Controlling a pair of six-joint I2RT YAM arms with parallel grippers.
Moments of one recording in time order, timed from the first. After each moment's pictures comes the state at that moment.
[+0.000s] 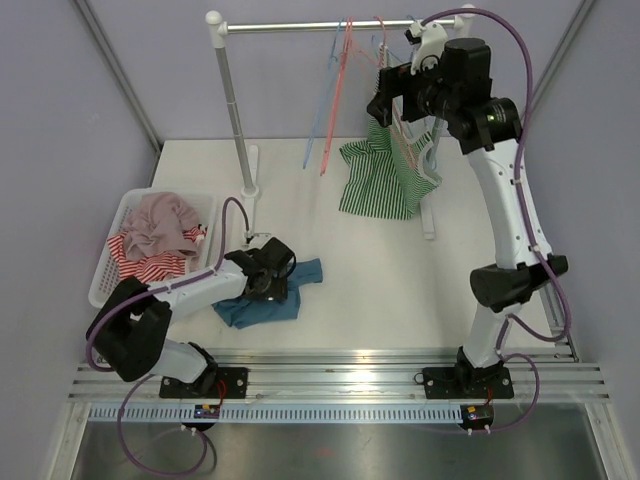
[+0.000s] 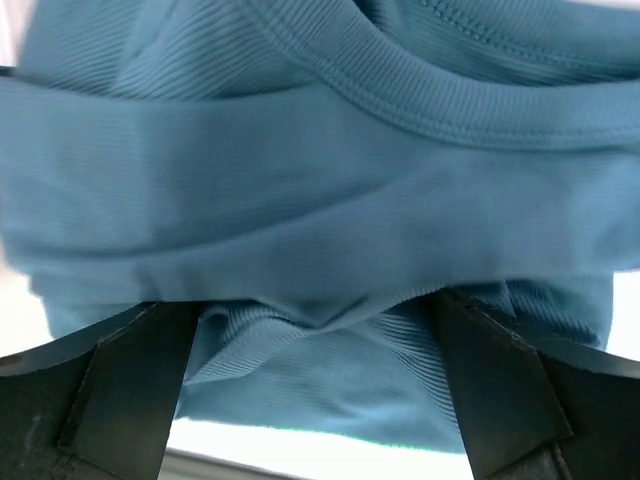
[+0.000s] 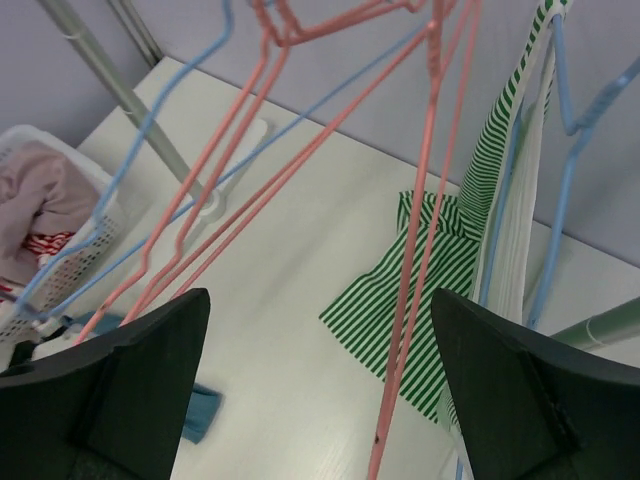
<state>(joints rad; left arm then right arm) -0.69 1.40 0.75 -0.66 -0.42 -0.69 0.32 1.89 2.44 -0.86 -0.26 0.00</state>
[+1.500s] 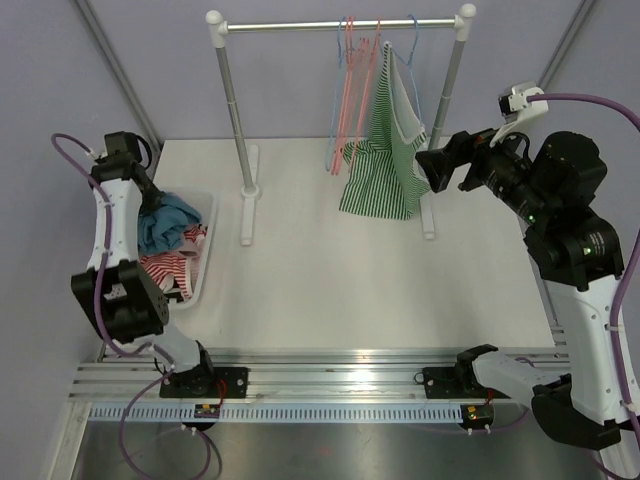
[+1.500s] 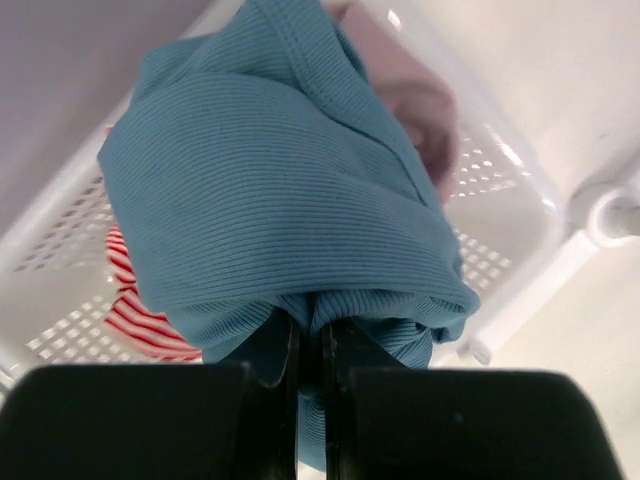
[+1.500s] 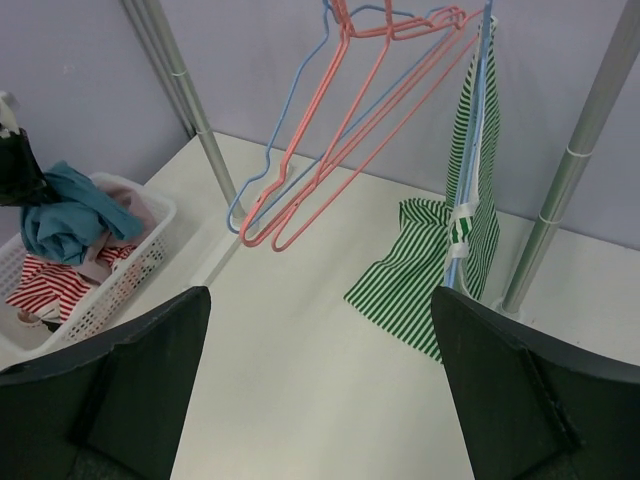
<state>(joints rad) 0.26 1.55 1.57 -0.95 -0.26 -0.44 0.32 1.07 1.72 -0.68 -0.21 0.11</state>
